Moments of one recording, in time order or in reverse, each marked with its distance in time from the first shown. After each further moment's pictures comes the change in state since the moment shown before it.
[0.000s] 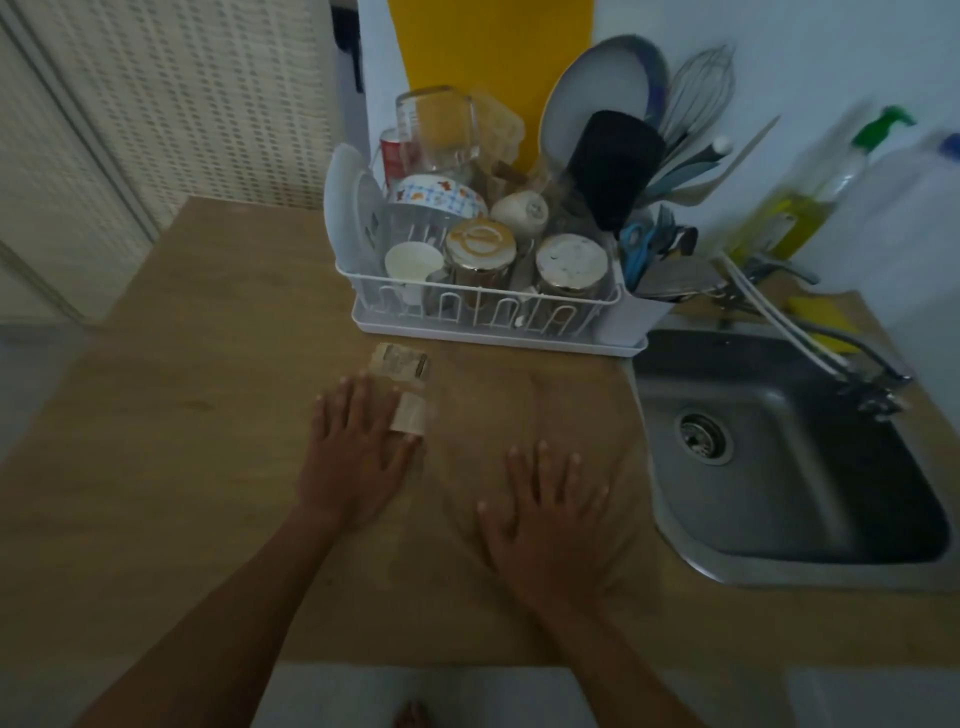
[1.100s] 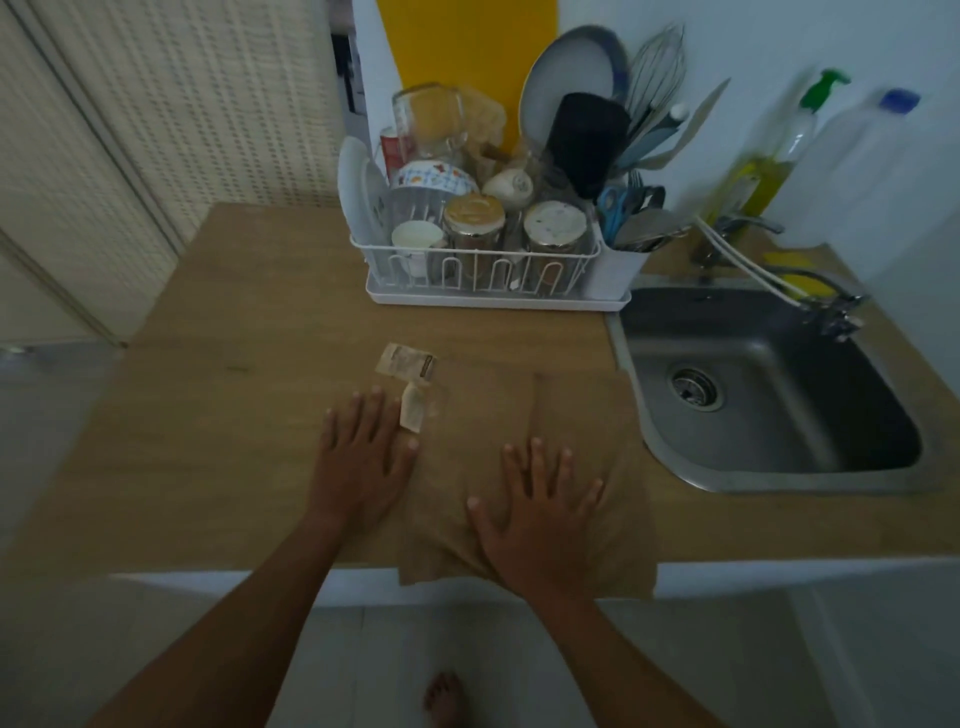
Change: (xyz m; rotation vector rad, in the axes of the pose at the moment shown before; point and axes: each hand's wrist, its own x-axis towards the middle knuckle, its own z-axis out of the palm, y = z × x) left_hand -0.084 -0.003 0.000 -0.071 -0.009 0.026; right_hand -0.081 -0.019 0.007 -0.048 0.020 0.036
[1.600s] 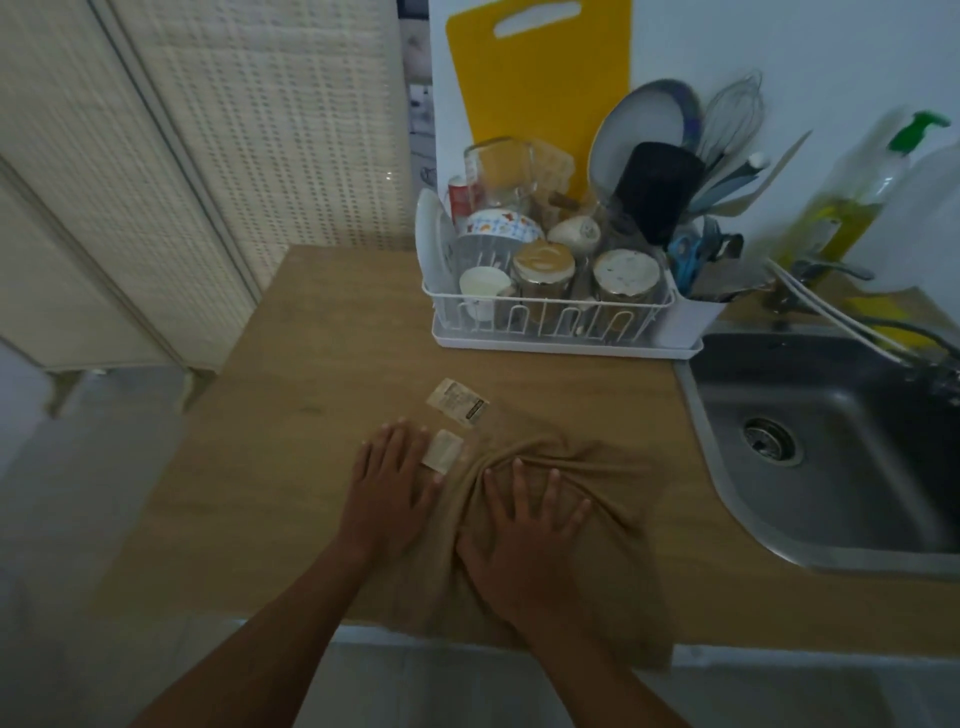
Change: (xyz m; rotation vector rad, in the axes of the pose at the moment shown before) left_hand 0.015 -0.052 -0.012 -0.063 0.004 -0.033; right_hand 0.033 -0.086 0.009 0.031 -0.031 -0.163
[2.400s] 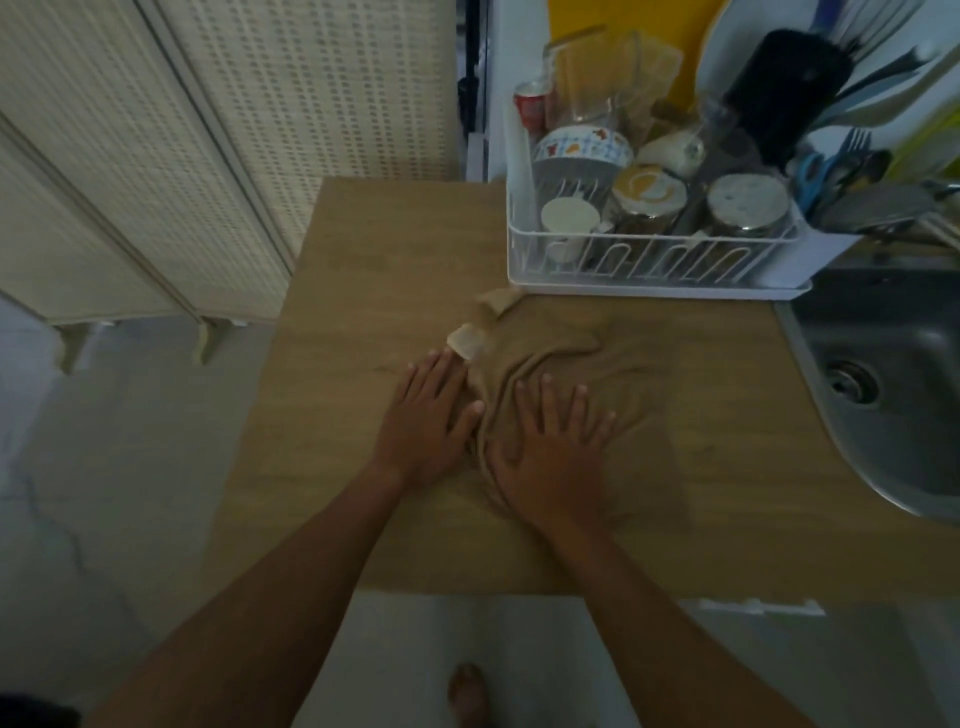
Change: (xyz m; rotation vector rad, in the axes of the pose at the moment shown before) left_hand 0.039 -0.082 -0.026 -0.082 -0.008 0.184; right_hand 0.058 -0.092 0.018 -0.006 0.049 0.083
